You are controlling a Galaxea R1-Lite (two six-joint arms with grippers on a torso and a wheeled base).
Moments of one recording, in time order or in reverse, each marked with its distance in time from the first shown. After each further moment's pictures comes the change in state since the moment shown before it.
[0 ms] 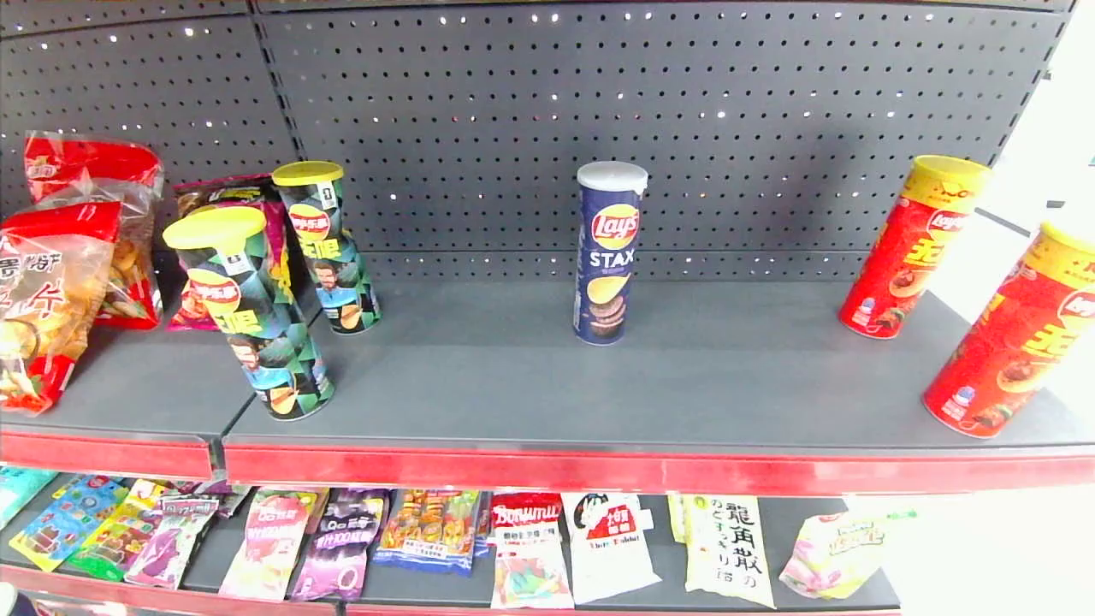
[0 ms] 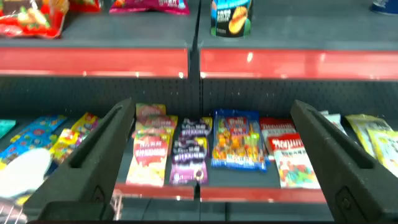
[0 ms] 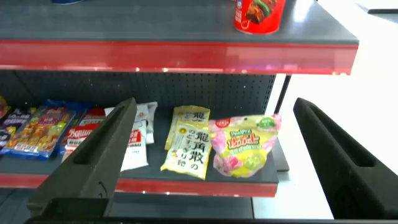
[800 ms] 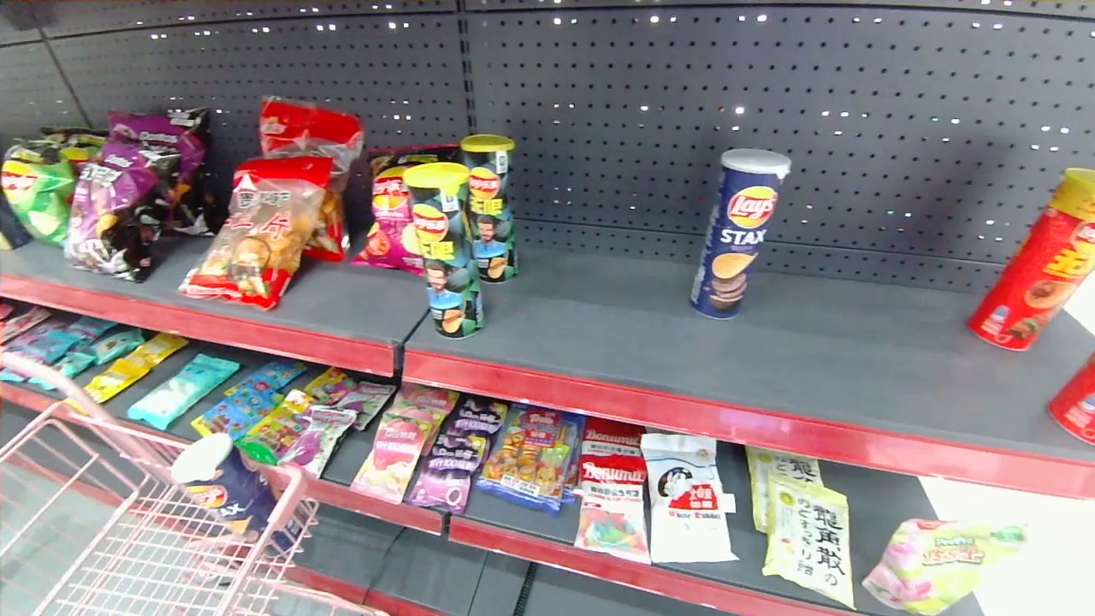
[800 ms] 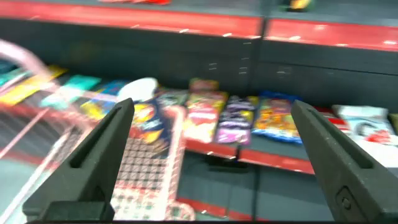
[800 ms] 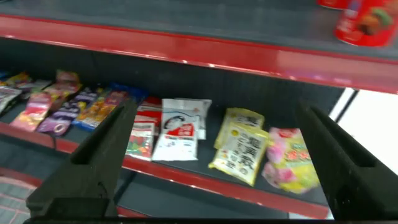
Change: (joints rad) left arm 0.000 0.000 0.000 0.000 0.000 0.001; right arm 0.000 0.000 -0.001 0.001 0.000 -0.001
